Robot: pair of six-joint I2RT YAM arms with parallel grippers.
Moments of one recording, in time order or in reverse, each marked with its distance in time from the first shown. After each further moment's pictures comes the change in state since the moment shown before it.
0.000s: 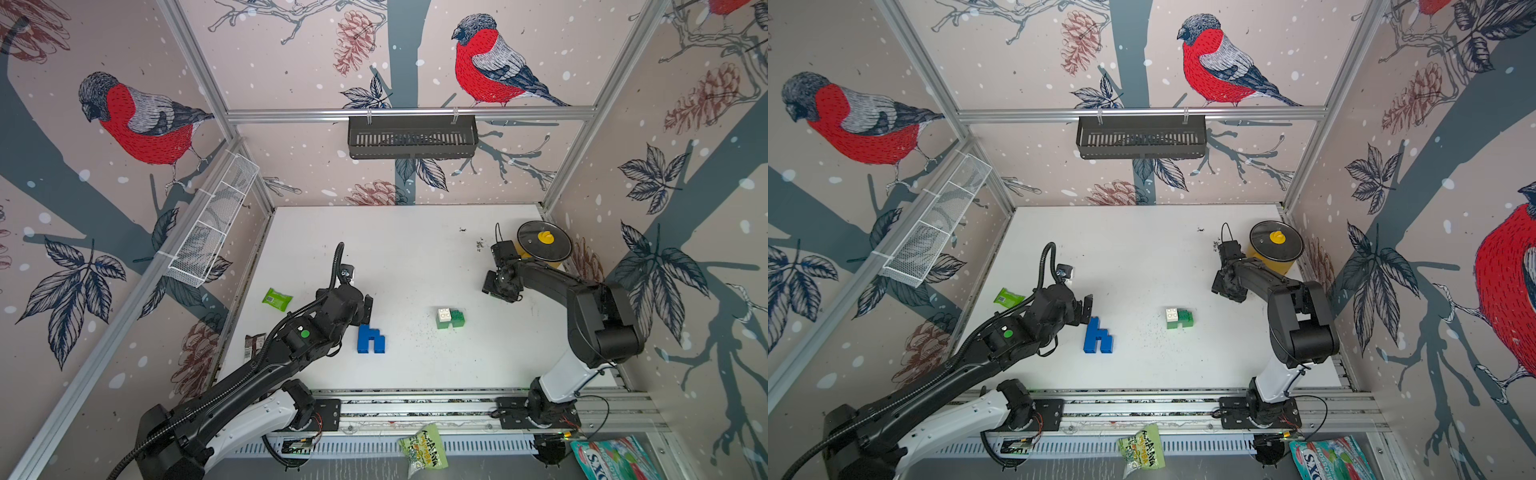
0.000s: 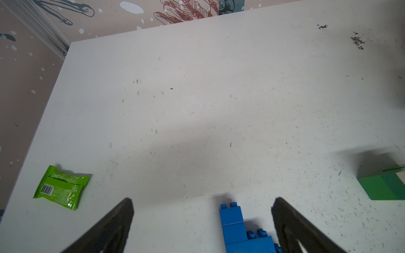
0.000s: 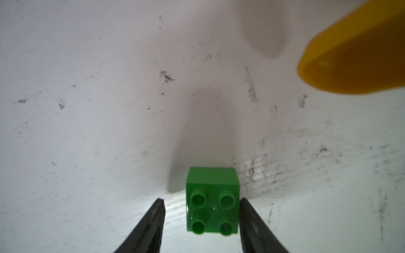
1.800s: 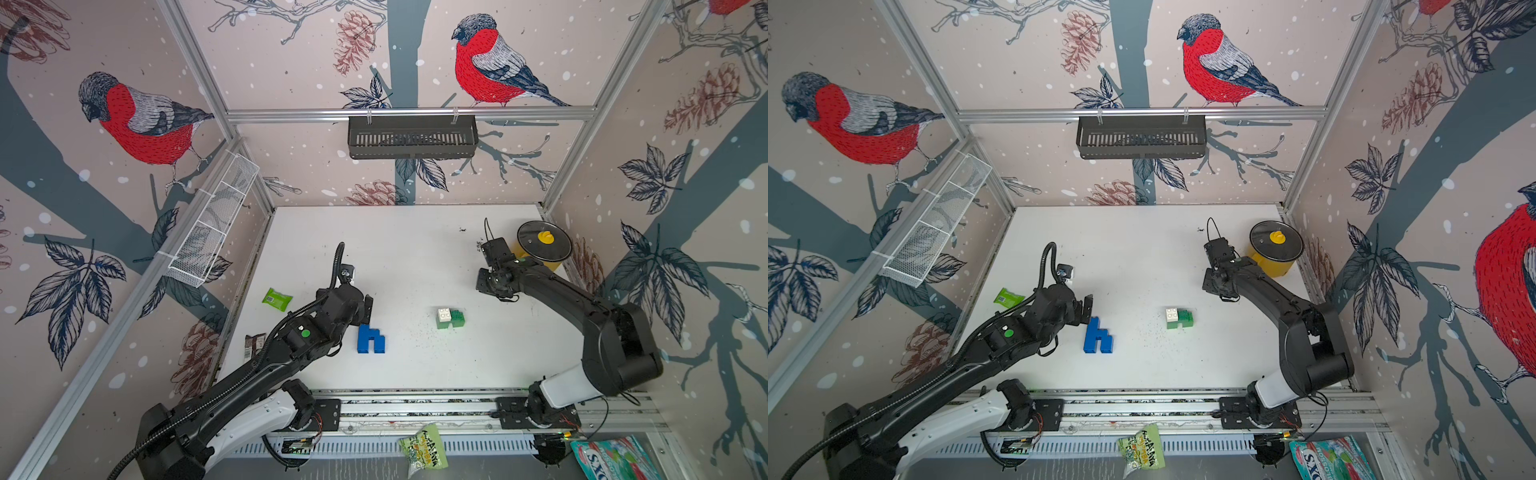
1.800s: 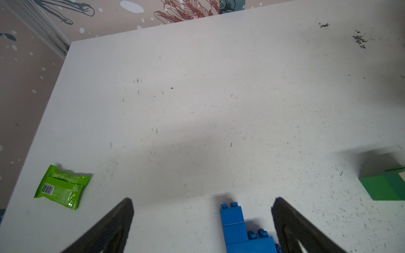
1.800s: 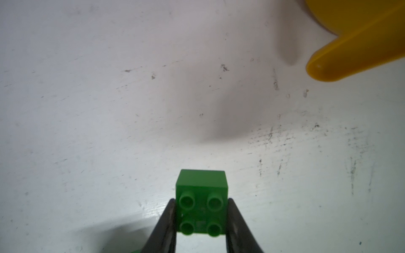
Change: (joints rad) left arm 0.001 0.002 0.000 0.000 -0.002 0.000; right arm 0.178 -0.187 0.031 -0.128 0.068 0.023
